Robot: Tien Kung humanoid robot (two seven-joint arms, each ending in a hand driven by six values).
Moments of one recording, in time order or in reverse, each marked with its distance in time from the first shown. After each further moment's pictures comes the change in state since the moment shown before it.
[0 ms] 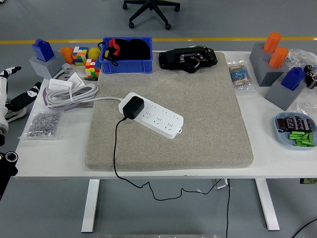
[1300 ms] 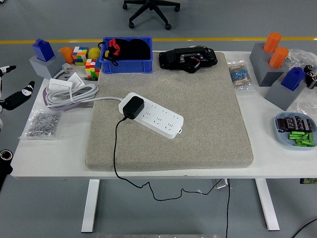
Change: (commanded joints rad) left arm -0.001 0.005 -0.035 -0.010 0.030 -0.034 0.017; right arm 0.011 0.007 0.008 0.008 -0.011 0.003 -0.004
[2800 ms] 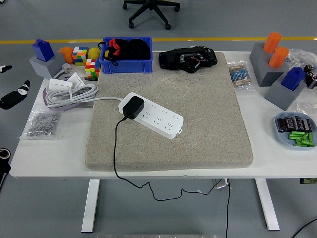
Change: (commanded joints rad) left arm -0.004 0.000 -0.010 -0.003 -0.004 -0.002 0.021; right arm 0.014 -0.007 -0.025 0.001 0.013 0.000 0.000
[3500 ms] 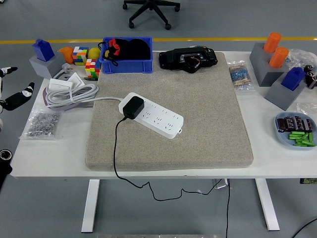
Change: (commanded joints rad) left arm 0.004 0.010 0.027 -0.001 -0.013 -0.012 -0.002; right arm 0.001 -0.005 -0.012 -0.008 0.007 -0.002 0.000
